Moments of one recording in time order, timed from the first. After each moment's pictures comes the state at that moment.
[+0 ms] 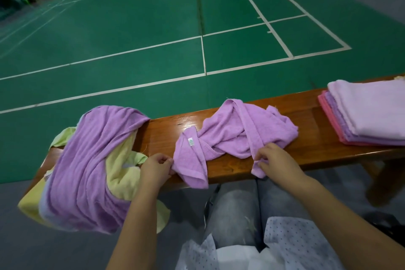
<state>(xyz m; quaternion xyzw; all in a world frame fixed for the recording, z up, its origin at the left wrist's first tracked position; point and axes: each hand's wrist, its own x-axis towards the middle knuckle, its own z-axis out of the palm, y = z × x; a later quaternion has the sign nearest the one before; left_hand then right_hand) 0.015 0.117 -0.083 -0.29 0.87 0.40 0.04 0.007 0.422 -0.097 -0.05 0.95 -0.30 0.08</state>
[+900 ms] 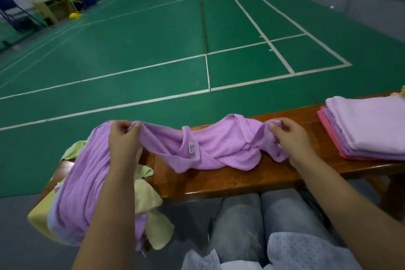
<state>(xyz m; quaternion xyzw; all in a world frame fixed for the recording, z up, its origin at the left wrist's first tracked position) -0.014 0.092 0.022 -0.22 0.78 0.54 -0.24 -0.033 0.434 -0.035 0.11 0.78 -0.61 -0.06</state>
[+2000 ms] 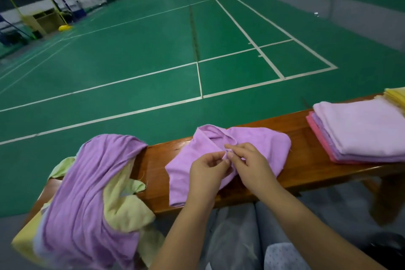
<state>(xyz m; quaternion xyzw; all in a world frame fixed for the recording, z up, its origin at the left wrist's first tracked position) 0.026 0.267 0.001 -0.13 0.69 0.71 0.04 0.006 0.375 -0.026 -0.04 0.84 -0.53 -0.05</state>
